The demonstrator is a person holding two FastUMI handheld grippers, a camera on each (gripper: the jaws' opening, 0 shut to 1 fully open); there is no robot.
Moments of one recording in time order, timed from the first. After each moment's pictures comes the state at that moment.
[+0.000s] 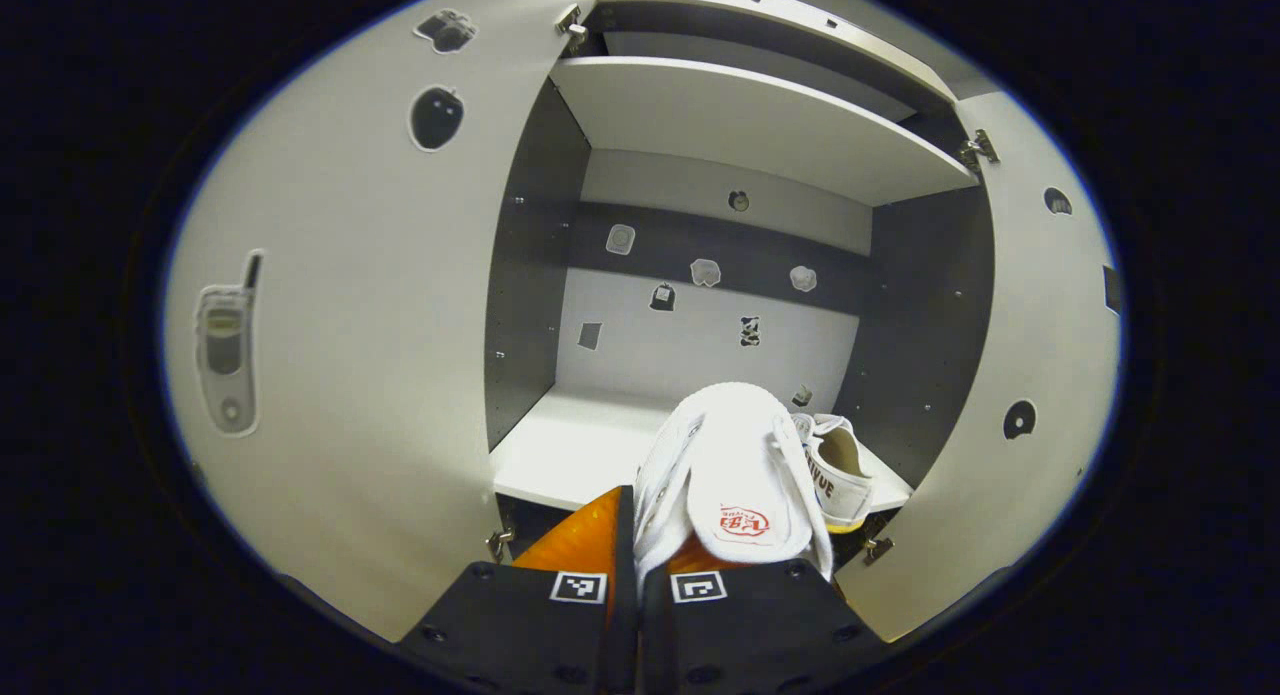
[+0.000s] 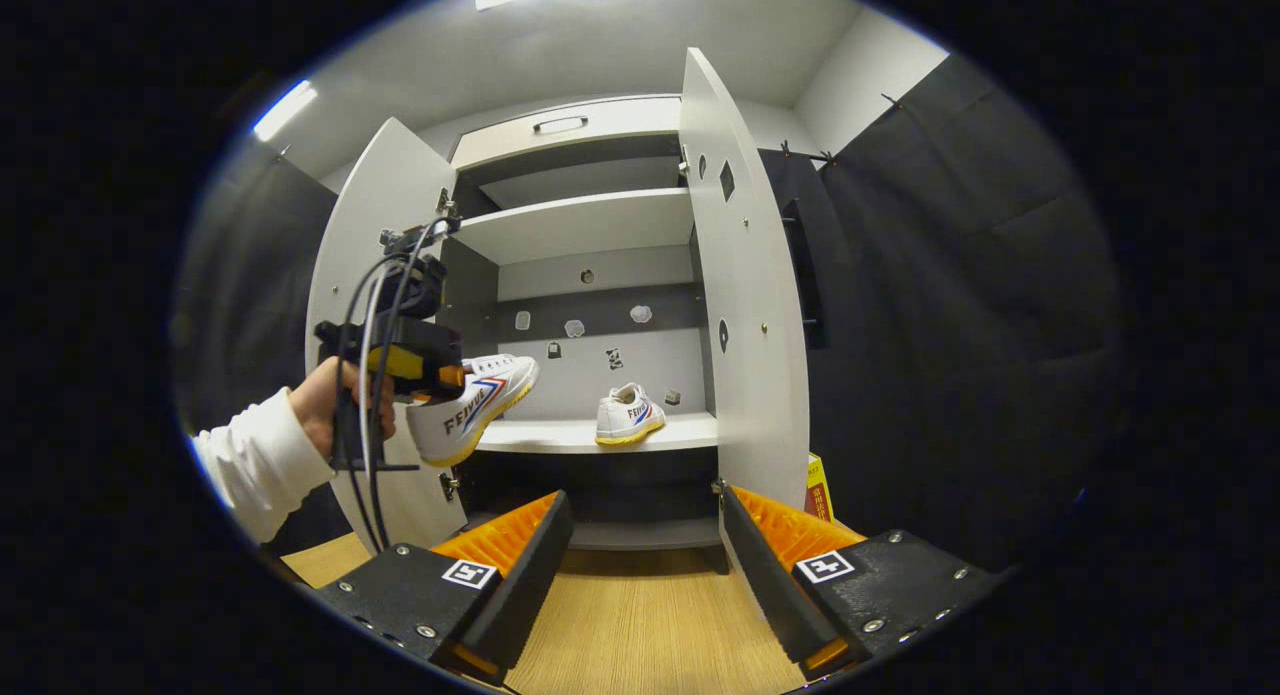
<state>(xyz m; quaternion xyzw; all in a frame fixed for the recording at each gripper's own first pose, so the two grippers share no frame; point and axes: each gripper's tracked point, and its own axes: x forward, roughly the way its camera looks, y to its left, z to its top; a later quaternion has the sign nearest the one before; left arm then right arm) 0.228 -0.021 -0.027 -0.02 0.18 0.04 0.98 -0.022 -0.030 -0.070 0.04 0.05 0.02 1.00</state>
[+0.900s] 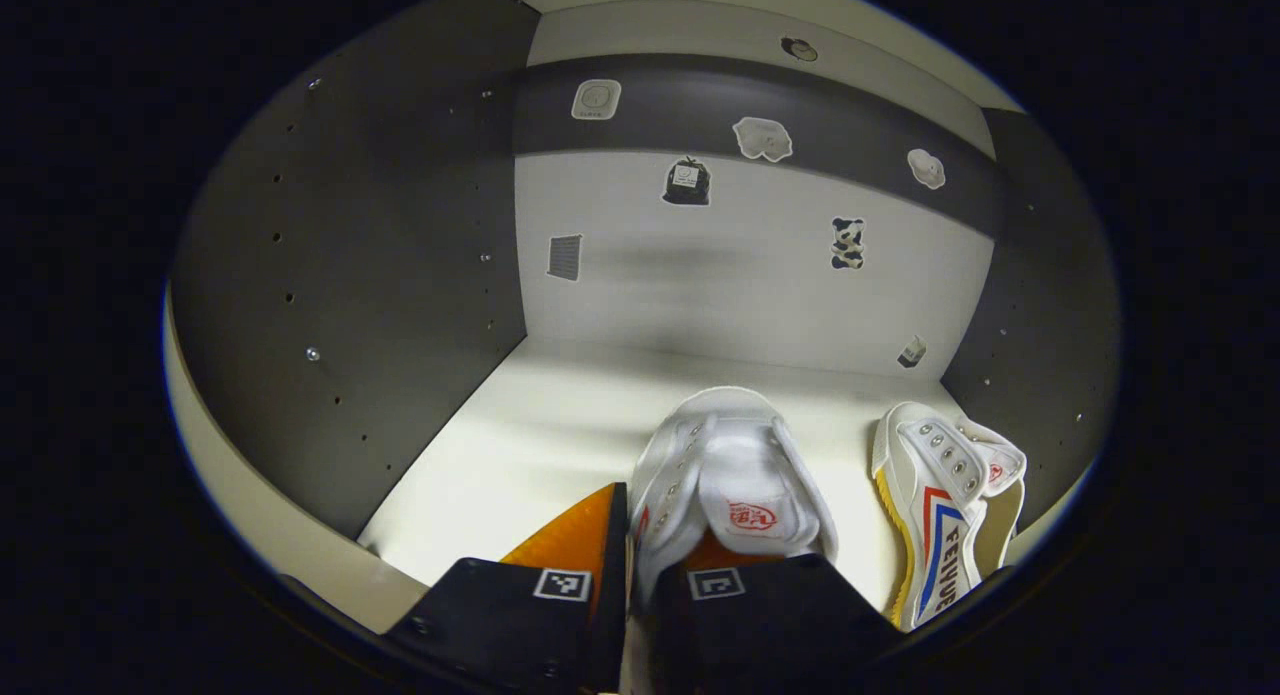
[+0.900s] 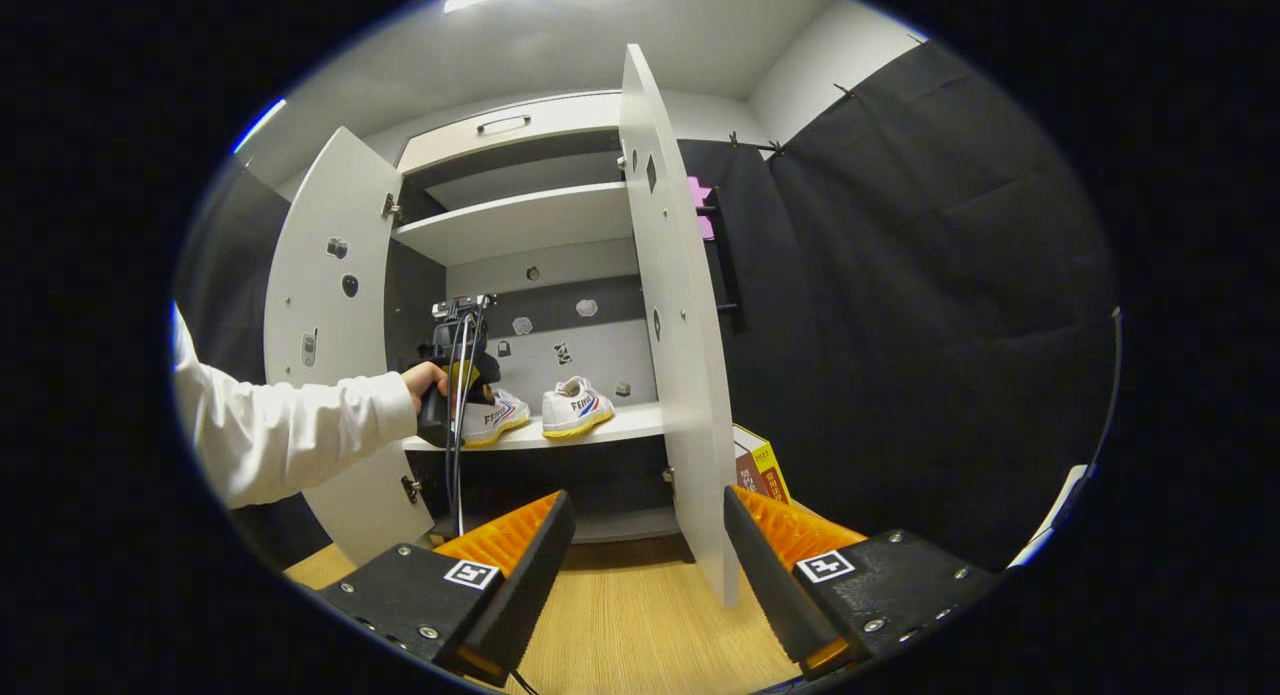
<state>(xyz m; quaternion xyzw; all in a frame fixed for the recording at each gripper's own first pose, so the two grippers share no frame) 0.368 -0.009 -0.119 0.01 0.31 0.10 0.95 -0.032 -0.063 -0.077 0.06 0.06 -0.05 1.00</state>
